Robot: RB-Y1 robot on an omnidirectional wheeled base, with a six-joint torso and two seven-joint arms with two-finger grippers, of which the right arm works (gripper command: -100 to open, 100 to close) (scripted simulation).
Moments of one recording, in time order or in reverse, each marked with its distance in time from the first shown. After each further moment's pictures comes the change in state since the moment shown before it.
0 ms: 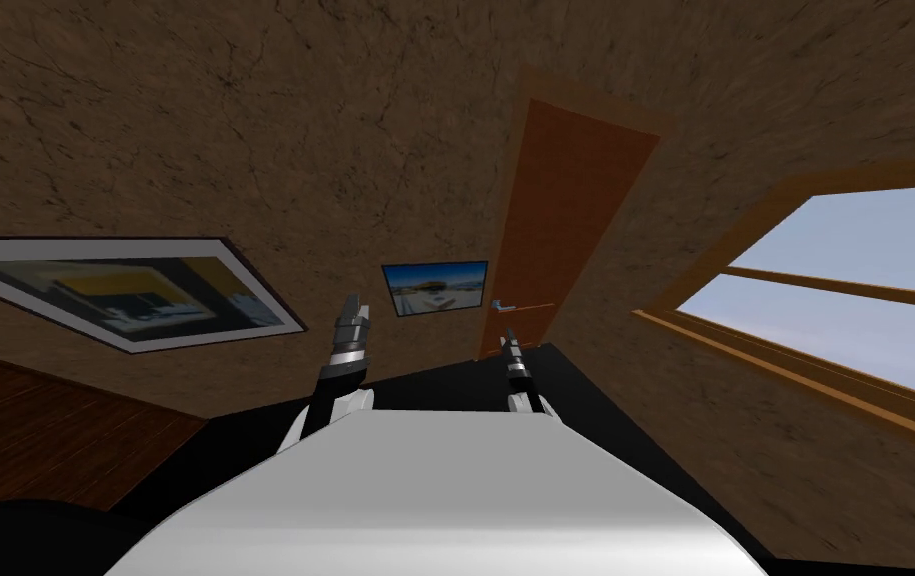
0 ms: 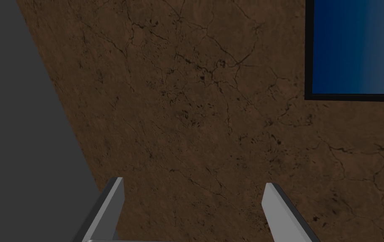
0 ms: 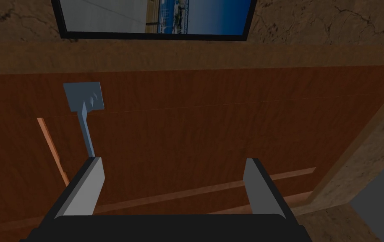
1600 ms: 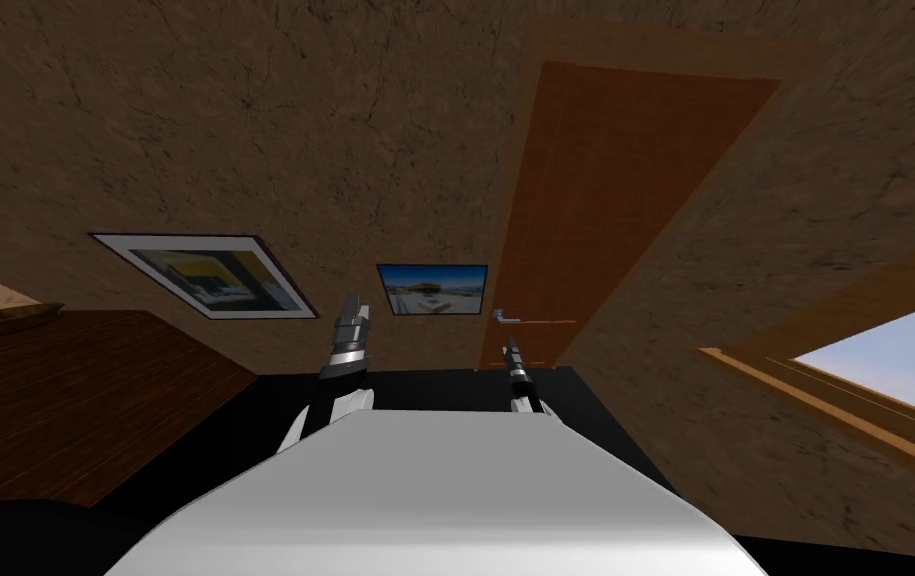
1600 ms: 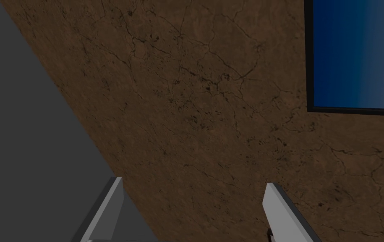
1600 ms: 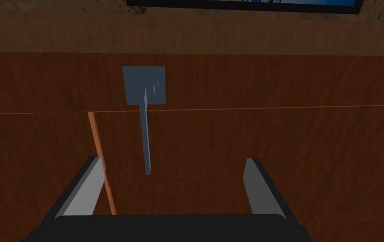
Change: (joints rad) arm -0.137 -0.038 0.041 0.367 -0.093 -0.076 -0.031
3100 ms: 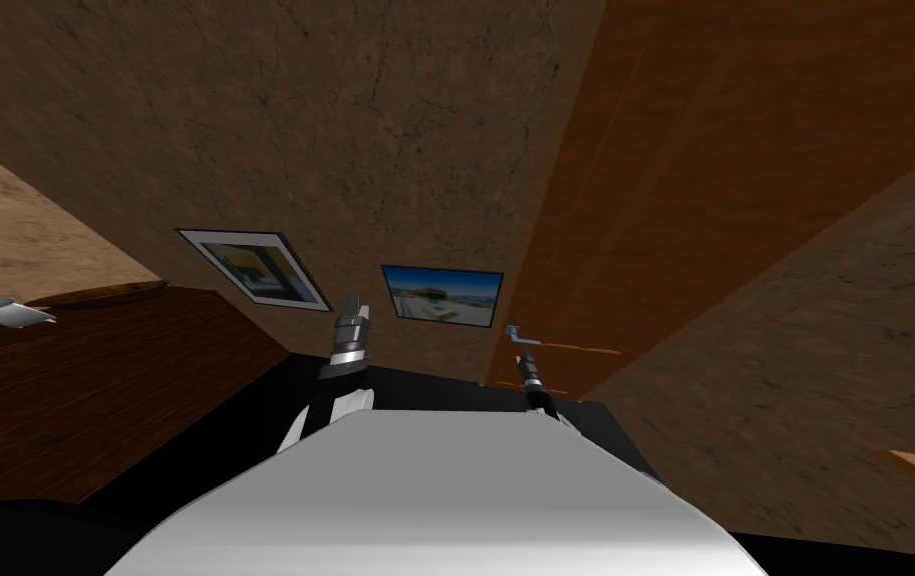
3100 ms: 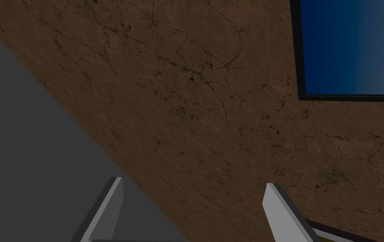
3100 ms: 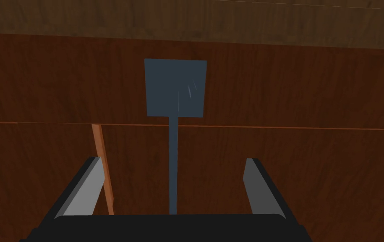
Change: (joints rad) arm -0.017 -0.078 -0.003 0.185 -0.070 -0.073 -0.066
